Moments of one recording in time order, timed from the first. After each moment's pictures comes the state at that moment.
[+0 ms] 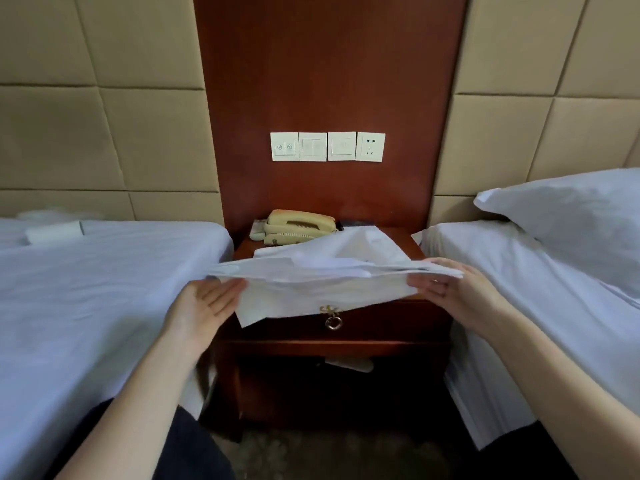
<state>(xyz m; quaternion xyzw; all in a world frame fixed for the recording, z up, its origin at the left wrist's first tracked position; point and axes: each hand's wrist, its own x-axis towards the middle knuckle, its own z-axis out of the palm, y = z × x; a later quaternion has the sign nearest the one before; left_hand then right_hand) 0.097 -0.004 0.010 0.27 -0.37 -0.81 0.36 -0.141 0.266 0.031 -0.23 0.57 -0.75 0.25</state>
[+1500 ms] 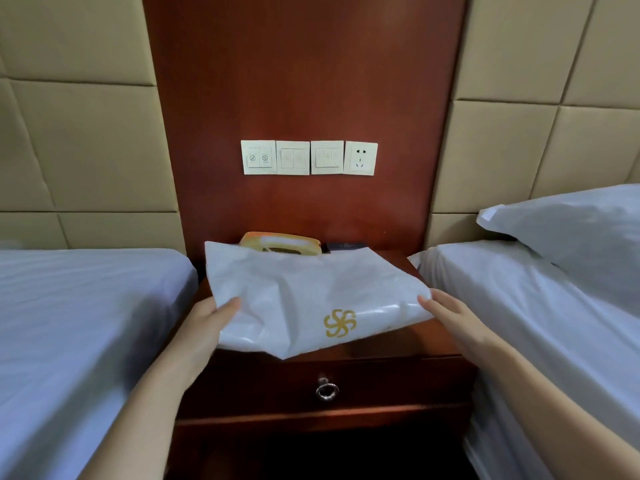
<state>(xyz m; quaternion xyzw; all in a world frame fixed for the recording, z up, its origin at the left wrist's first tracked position) -0.020 -0.069 0.002 0.24 -0.66 -0.66 0.27 -0.271 0.199 -0.029 -0.30 0.73 -0.59 0.17</state>
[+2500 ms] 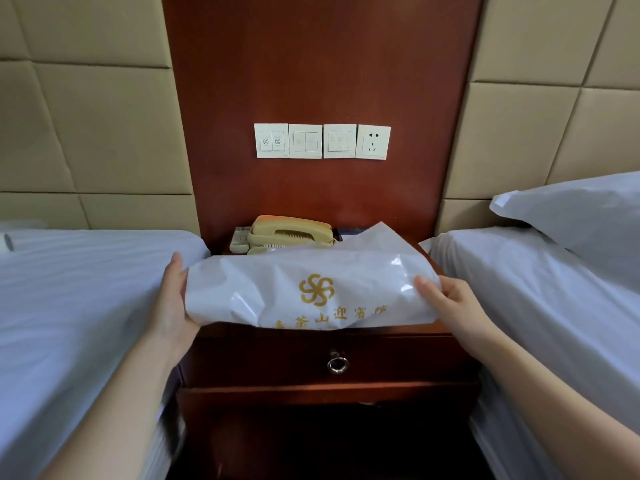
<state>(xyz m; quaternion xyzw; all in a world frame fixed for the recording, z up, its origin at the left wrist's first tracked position) 0.012 -0.088 -0.001 0.21 -0.50 -0.77 0.33 -0.211 0.186 -0.011 -0.34 0.71 -0.61 0.08</state>
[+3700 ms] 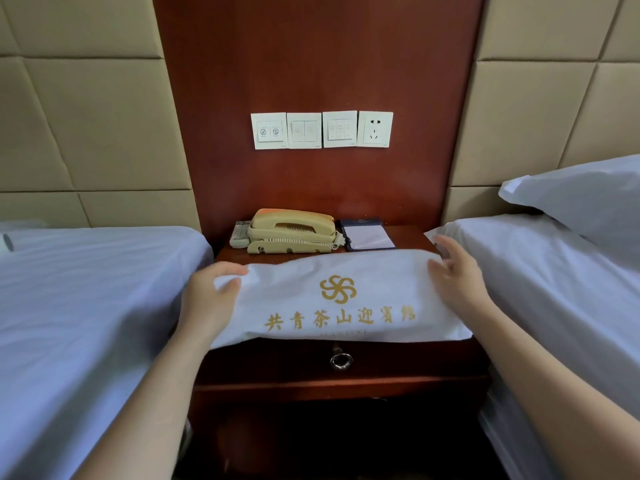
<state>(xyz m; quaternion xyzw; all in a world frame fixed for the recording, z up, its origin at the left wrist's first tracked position) -0.020 -0.075 -0.011 0.32 -0.77 -0.36 0.41 -0.244 0.164 -0.012 -0.24 0.80 -0.54 -0.08</state>
